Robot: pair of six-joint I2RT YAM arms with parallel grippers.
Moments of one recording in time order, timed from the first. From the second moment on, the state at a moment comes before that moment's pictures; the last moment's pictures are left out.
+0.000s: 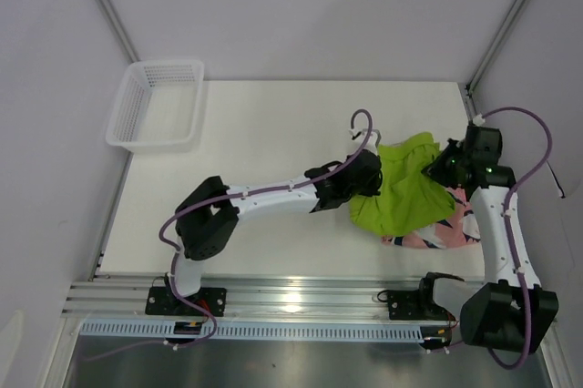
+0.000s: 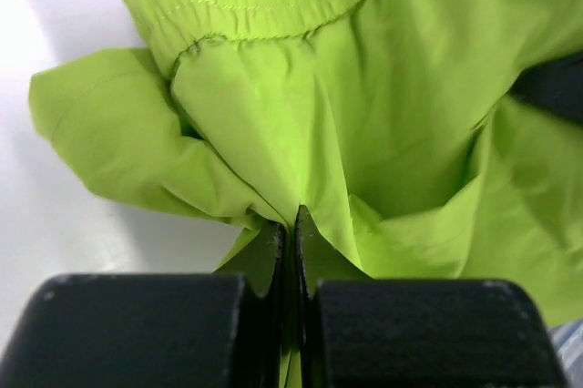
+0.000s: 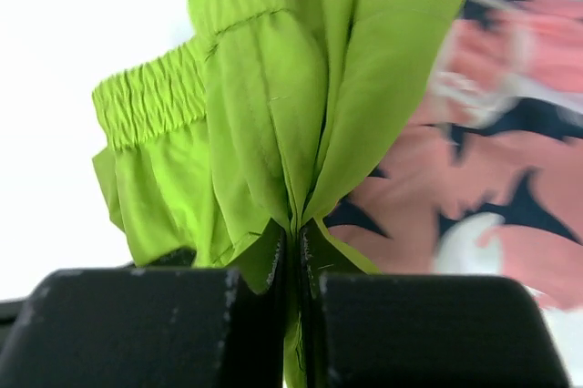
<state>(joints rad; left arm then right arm) -1.09 1.95 1.52 -0.11 -0.32 -0.68 -0.09 1.11 1.00 -0.69 -0.16 0.49</state>
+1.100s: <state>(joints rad) -1.25 2.27 1.73 0.00 -0.36 -0.67 -0.65 1.27 0.82 -0.53 -0.31 0.42</state>
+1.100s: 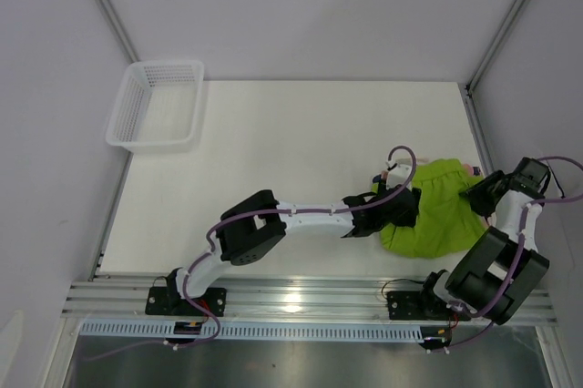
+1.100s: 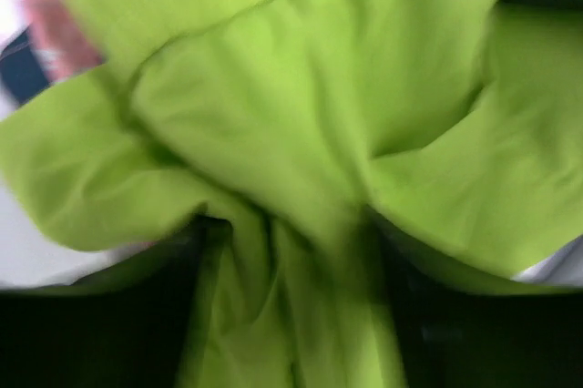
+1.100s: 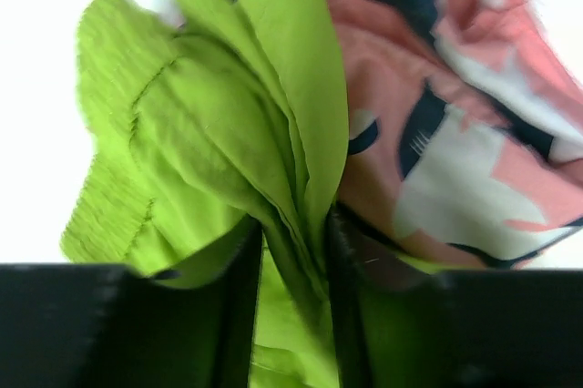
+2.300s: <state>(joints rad) -0.84 0.75 0.49 -0.13 -0.52 -0.57 0.39 0.94 0.64 -0.03 -0.17 0.42</state>
